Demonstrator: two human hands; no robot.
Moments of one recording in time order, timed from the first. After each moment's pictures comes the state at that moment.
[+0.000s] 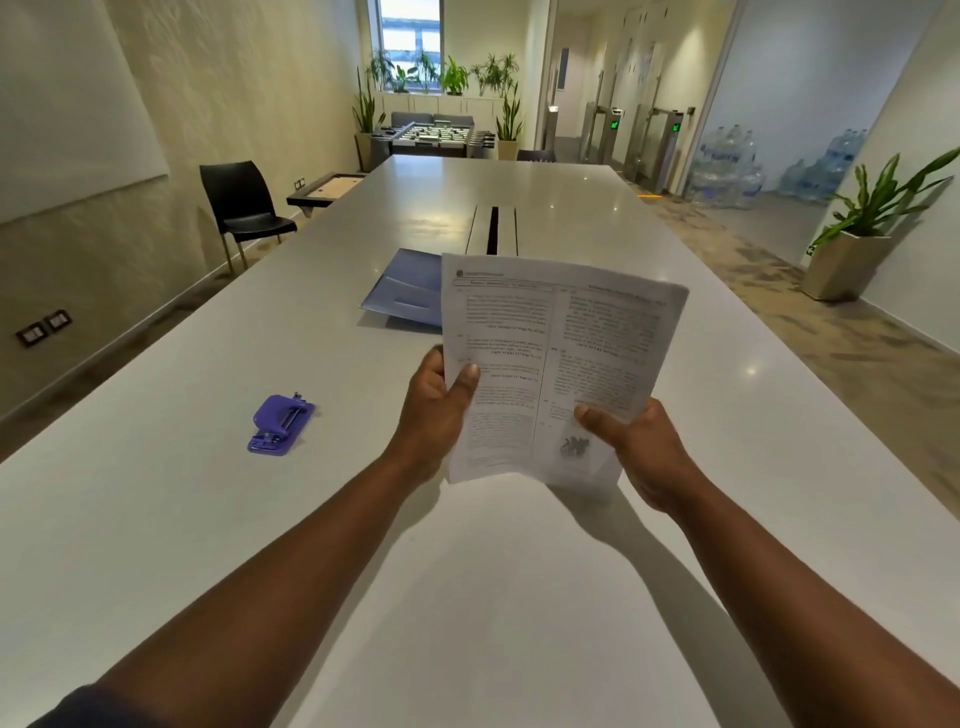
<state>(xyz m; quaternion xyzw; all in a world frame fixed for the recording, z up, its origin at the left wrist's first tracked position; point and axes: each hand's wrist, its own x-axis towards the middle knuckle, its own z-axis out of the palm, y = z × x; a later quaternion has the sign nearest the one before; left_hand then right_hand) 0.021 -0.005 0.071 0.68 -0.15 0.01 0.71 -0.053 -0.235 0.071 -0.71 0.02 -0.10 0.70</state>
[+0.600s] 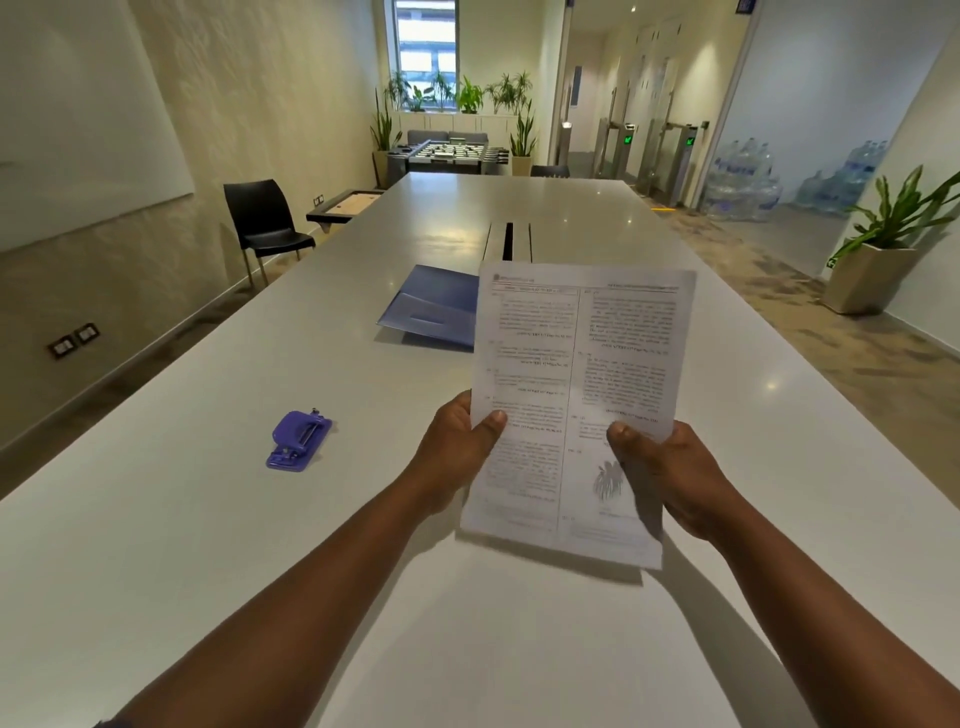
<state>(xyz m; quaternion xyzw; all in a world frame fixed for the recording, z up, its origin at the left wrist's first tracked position) 0.020 0.000 0.061 0.70 -0.16 -0.10 0.69 -0.058 -0.249 0.073 -0.74 0.03 -0.06 0.67</state>
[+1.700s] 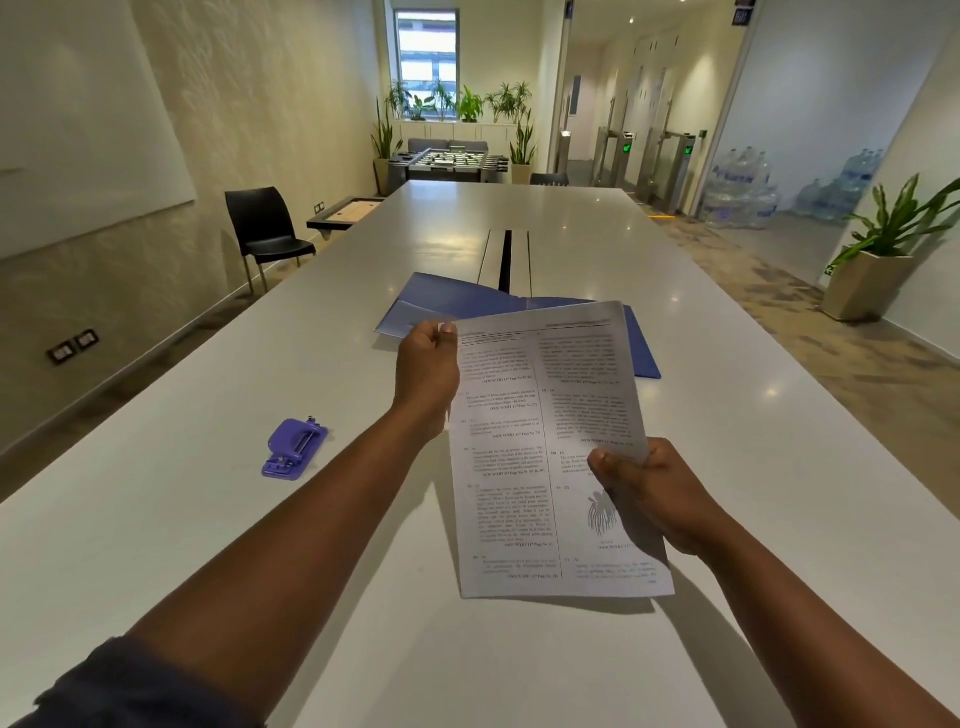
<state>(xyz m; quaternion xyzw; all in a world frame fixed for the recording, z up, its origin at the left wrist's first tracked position) 0.071 -0.010 0.127 0.74 0.00 0.09 0.67 -0.061 -0.242 0.069 -0.78 0.01 -0.01 0.63</state>
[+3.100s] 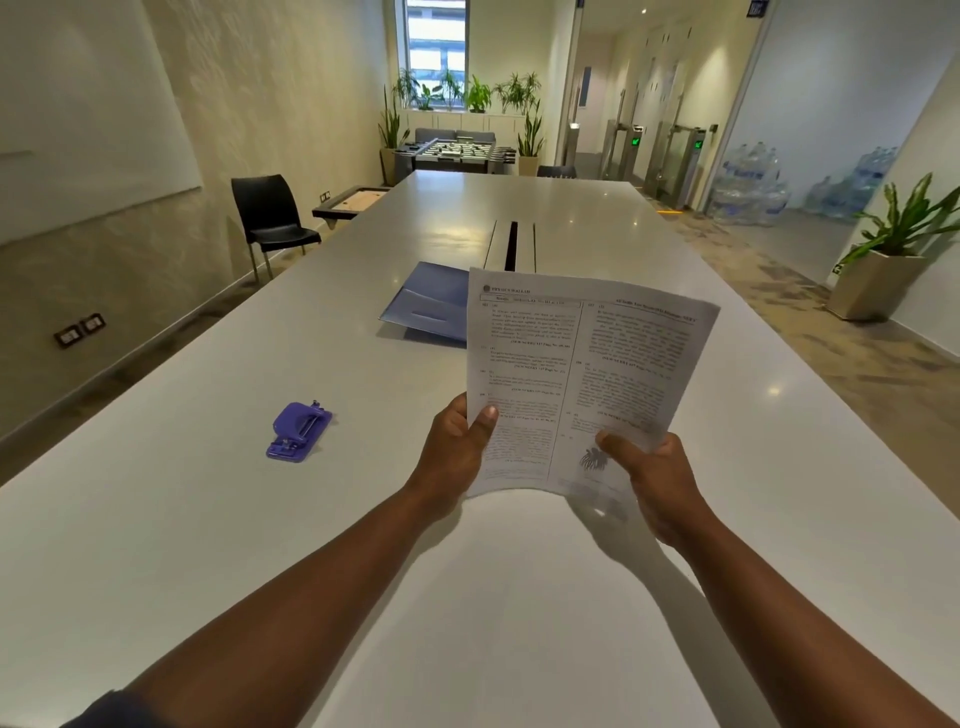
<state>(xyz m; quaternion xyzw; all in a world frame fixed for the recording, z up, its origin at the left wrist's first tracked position) 0.012 -0.009 0.046 0.69 -0.15 -0.03 0.70 -0.054 -0.231 0.057 -0.70 0.08 -0.13 0.70</state>
